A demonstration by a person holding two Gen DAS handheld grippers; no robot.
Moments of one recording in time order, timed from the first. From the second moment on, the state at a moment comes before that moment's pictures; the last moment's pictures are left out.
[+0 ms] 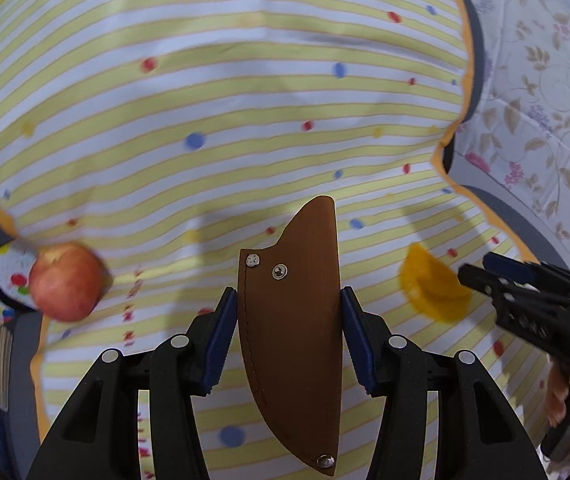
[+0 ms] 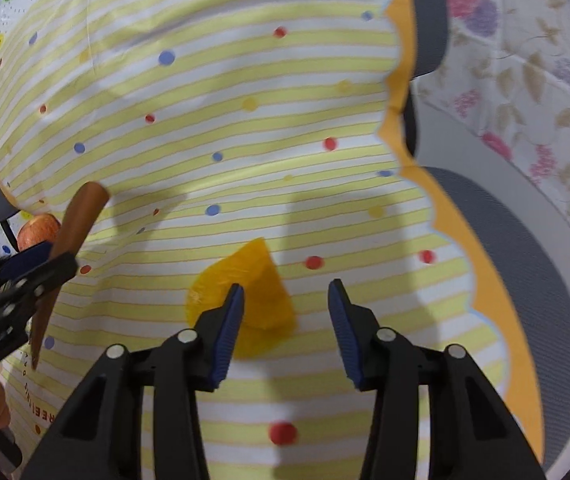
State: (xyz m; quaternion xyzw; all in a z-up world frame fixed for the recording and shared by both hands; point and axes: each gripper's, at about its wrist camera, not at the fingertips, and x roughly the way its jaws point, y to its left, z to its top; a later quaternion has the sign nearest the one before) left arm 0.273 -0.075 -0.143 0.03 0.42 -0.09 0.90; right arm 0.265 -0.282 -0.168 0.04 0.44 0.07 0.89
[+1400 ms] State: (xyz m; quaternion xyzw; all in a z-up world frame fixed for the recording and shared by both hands) left arm 0.140 -0.048 -0.093 0.02 0.38 -0.09 0.92; right arm 0.119 -0.241 -0.081 0.01 0.35 0.09 0.93
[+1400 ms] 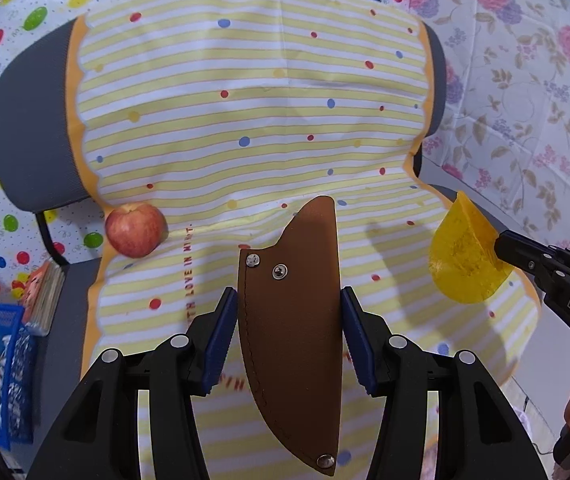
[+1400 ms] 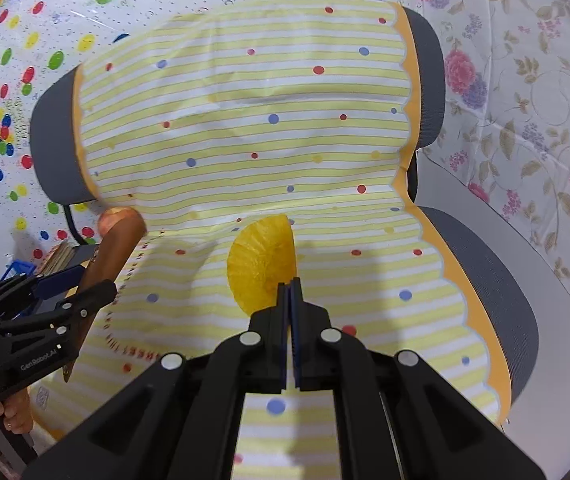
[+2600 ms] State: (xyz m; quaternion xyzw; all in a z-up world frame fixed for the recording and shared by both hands) left arm -0.094 -0.238 -0.144 0.14 0.33 -0.40 0.84; right arm -0.183 -0.368 -0.133 0.08 0.39 -0.12 0.91
